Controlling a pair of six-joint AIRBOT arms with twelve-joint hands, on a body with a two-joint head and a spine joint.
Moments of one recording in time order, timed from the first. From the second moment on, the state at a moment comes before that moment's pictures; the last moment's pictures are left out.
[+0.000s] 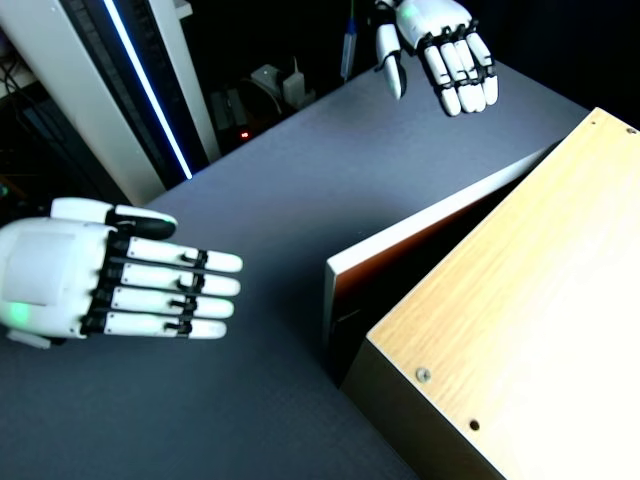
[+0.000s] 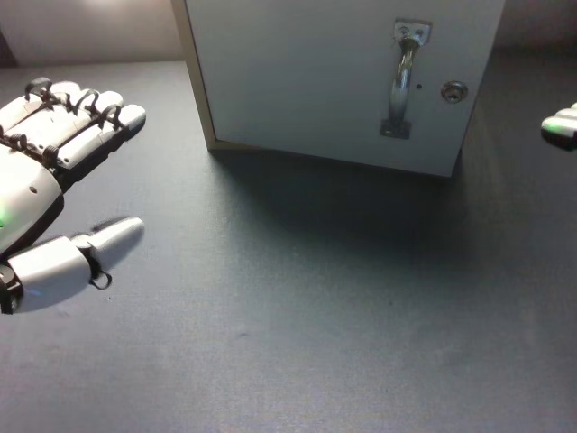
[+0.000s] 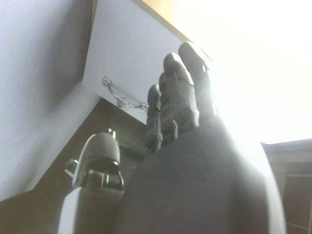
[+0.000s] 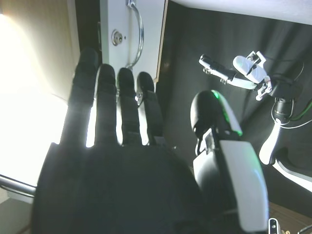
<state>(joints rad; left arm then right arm) 1.04 -0.79 0.89 -0.27 -1.24 1.14 -1.09 -0.82 1.07 0.00 1.21 -0.52</state>
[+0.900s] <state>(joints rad) 1.04 -0.80 0.89 -0.27 -1.24 1.13 -0.88 -0.87 1.18 -0.01 1.03 -0.61</state>
